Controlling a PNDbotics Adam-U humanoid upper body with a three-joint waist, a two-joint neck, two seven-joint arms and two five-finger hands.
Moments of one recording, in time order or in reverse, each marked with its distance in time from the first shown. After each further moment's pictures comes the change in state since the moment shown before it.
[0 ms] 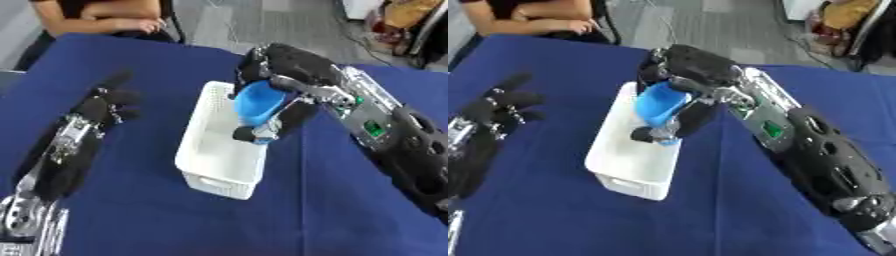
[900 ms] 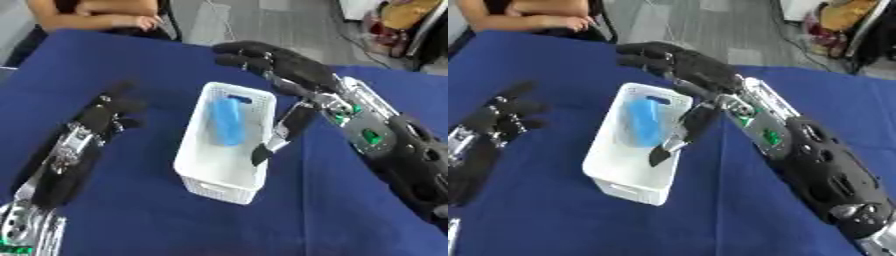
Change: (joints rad) left arm -0.008 0.000 -0.006 0.002 -0.002 -0.001 -0.009; right arm 0.014 -0.007 -0.010 0.016 -0.003 0.017 -0.108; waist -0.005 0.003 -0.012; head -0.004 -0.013
